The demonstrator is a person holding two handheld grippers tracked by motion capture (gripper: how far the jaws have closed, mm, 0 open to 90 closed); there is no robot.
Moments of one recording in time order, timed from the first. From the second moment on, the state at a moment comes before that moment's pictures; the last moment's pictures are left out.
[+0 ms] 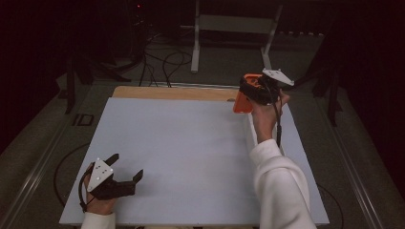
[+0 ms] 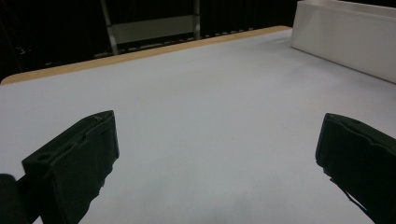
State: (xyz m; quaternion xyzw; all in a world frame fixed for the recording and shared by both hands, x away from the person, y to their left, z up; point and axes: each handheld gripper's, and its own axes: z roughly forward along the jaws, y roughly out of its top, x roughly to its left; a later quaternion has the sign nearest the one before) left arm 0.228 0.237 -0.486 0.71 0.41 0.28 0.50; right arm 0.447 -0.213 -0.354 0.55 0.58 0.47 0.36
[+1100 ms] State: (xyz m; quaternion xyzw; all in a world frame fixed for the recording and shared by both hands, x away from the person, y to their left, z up) left arm 0.228 0.237 -0.486 0.71 0.41 0.28 0.50; right arm 0.449 -0.235 -0.353 0.56 0.58 0.45 0.38
